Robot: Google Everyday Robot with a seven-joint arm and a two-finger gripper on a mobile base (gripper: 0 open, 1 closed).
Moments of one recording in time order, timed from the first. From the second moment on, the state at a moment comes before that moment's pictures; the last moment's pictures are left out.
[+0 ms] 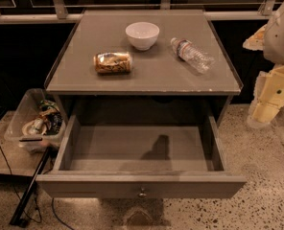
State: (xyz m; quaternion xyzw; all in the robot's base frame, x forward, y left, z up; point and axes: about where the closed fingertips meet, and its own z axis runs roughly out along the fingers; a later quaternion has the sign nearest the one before) arm 0.438 -0.217 0.976 -0.60 0.78 -0.03 0.16
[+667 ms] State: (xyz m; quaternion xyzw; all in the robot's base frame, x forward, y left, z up) arm 0.437 -0.219 0.973 -0.60 0.78 -0.02 0.16
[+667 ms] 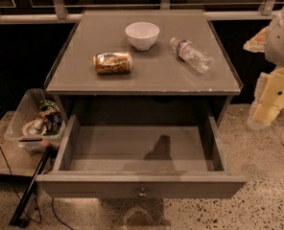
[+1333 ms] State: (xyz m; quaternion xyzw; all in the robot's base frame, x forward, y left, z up) arm 0.429 -0.226 0.934 -0.57 0.80 0.03 0.19
